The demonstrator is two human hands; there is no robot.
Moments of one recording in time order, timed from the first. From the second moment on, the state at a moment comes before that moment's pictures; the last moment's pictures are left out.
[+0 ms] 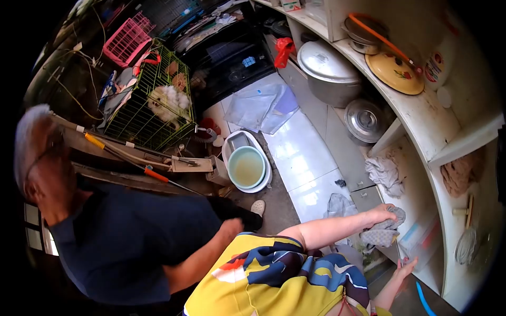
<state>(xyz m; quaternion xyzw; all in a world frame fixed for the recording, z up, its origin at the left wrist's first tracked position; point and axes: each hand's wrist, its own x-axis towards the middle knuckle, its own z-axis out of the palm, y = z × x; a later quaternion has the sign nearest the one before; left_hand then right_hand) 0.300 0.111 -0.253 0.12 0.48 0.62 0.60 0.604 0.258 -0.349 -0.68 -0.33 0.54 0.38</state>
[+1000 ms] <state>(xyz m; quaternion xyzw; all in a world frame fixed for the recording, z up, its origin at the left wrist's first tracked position) 0.350 0.115 -0.308 -0.08 0.45 0.55 0.70 0.611 0.229 -0.312 -0.69 -0.26 0.53 0.42</state>
